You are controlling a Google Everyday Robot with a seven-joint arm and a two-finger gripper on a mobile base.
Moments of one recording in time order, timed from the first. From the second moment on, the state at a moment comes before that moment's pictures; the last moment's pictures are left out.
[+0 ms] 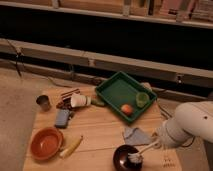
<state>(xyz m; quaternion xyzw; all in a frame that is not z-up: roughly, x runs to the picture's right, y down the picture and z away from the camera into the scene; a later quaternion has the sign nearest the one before) 0.215 0.220 0.614 -0.30 -0.13 -0.08 0.94</state>
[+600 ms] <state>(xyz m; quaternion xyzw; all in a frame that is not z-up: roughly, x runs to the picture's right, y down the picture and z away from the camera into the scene) 0.185 0.191 0.663 -0.33 -0.15 -0.12 0.93</state>
